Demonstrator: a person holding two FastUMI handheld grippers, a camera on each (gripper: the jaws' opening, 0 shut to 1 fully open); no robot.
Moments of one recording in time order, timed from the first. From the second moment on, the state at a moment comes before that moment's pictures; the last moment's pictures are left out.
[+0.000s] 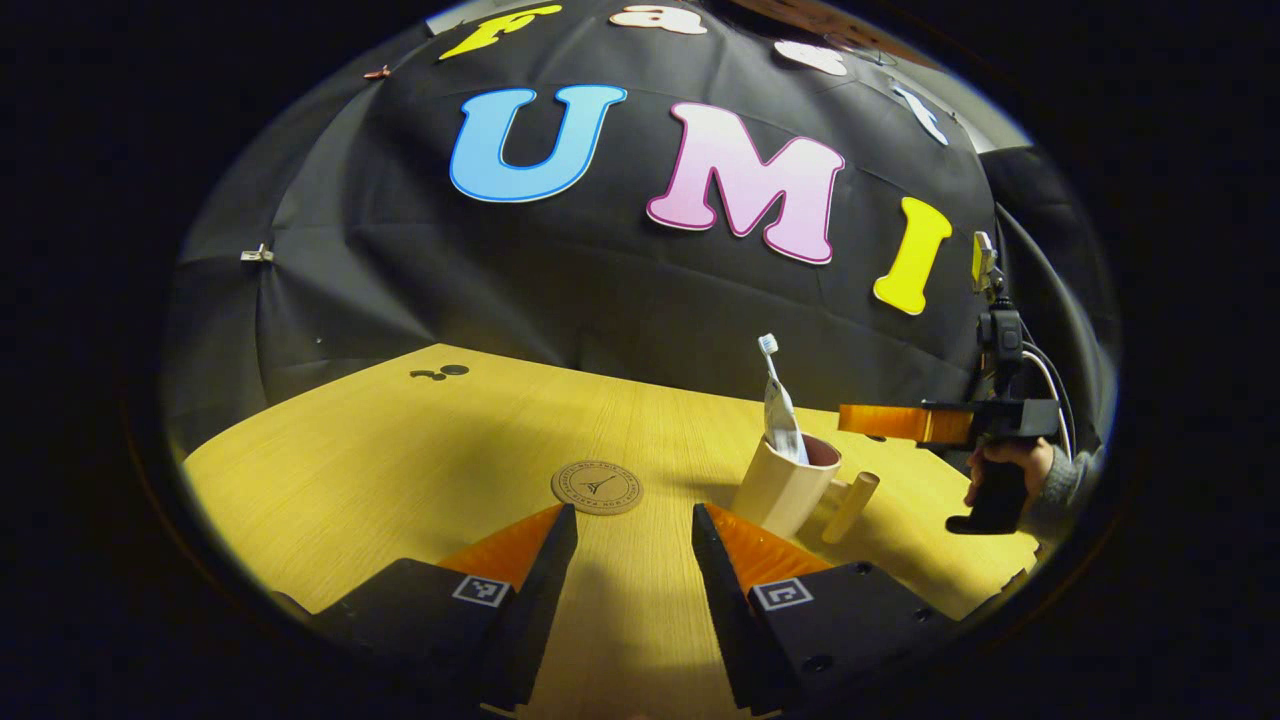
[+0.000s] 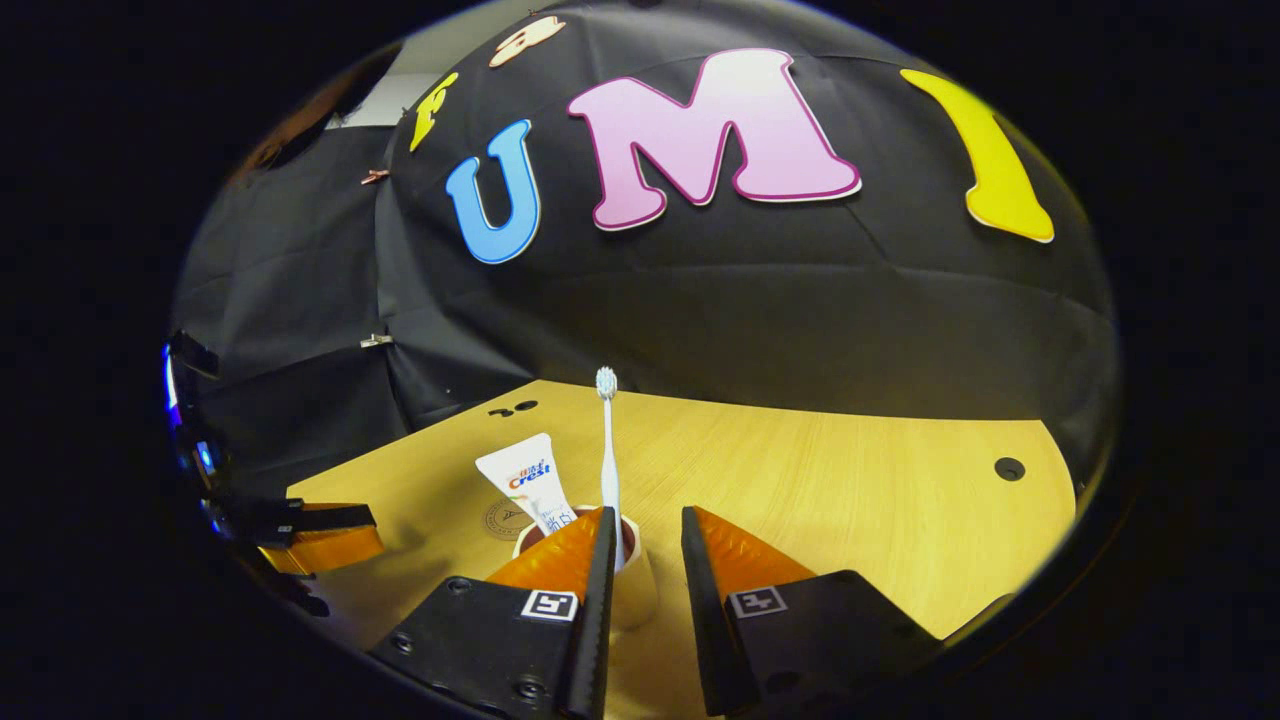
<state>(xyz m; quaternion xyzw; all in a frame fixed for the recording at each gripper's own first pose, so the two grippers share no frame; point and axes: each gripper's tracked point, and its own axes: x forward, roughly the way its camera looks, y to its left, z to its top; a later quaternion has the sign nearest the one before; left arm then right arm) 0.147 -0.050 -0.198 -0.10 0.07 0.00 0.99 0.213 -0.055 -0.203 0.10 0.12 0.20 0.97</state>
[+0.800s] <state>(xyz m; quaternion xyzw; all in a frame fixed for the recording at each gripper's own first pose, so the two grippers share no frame) 0.121 -0.014 -0.179 -0.07 0.04 0.00 1.00 0.147 -0.063 -0.214 -0.01 0.35 0.25 0.90</state>
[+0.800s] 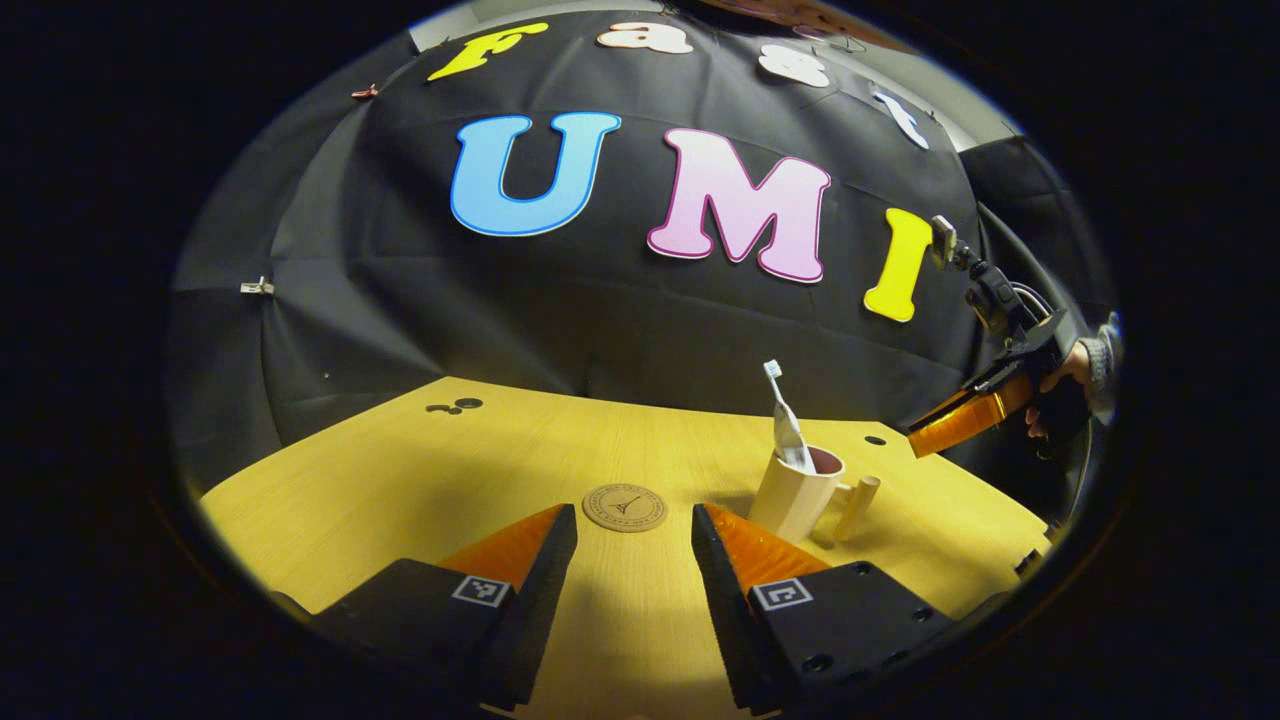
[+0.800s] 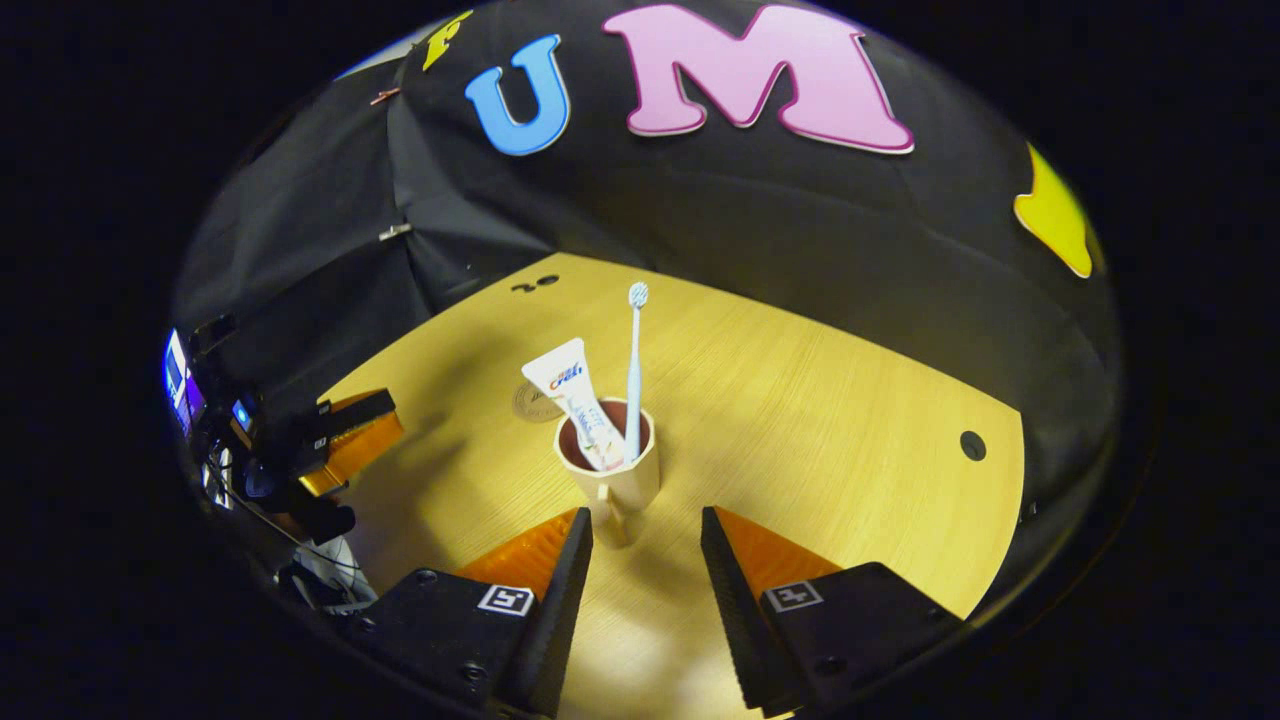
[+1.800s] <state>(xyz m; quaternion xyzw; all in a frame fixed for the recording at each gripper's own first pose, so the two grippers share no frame) 0.093 0.005 -0.199 -0.09 0.05 0.02 0.99 0.163 -0.005 -0.326 -0.09 0.53 0.29 0.80</state>
